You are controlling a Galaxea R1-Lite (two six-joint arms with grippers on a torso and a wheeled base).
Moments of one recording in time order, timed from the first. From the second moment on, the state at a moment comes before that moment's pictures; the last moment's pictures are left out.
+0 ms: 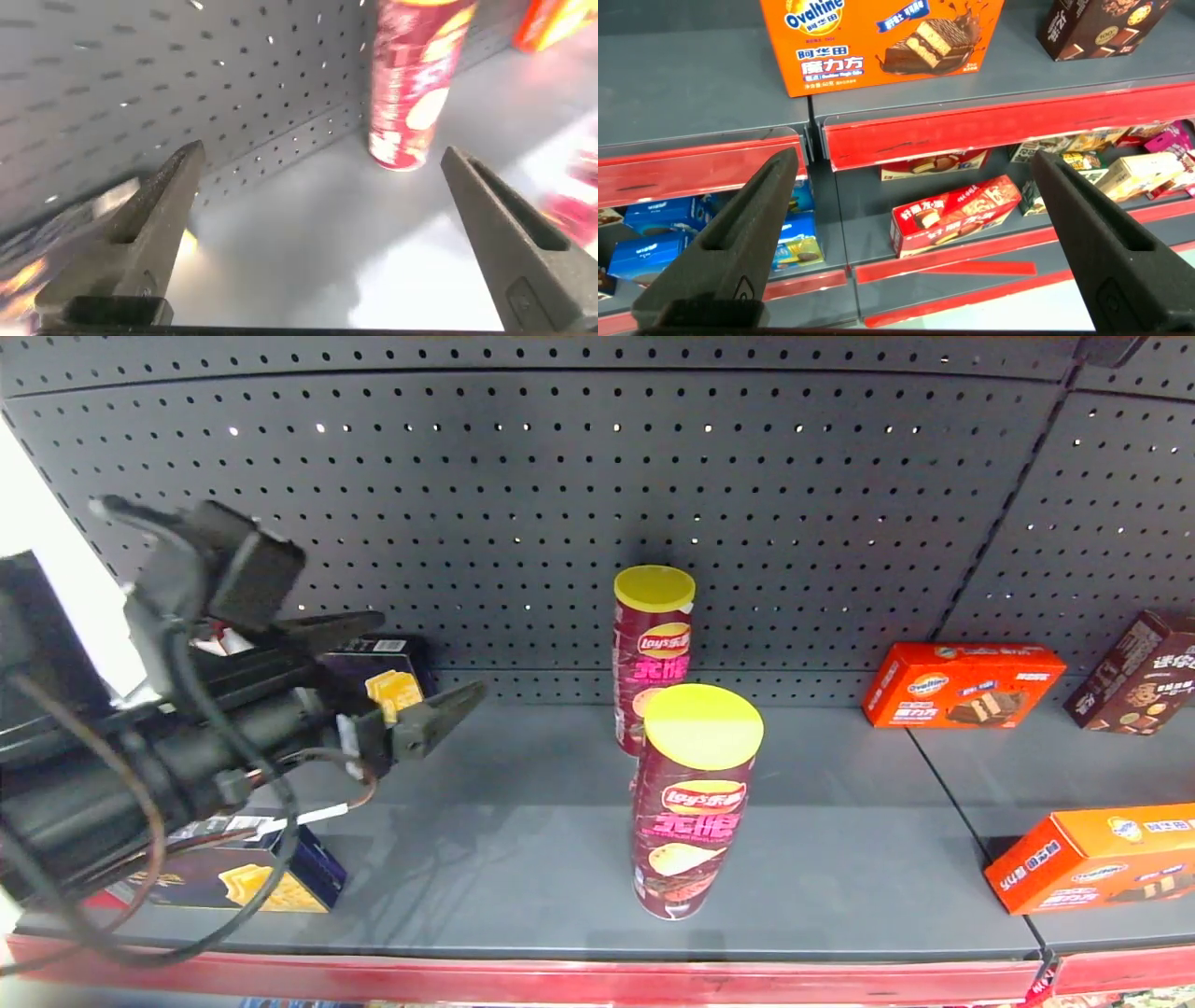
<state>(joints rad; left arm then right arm) -0.42 1.35 -0.66 -0.67 -0.09 0.20 -0.19 0.10 0.00 0.00 -0.06 -0.01</state>
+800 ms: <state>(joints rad) -0.05 0.25 -0.02 -0.23 -0.09 0.12 -0.19 0.10 0.00 0.00 -0.06 -0.01</state>
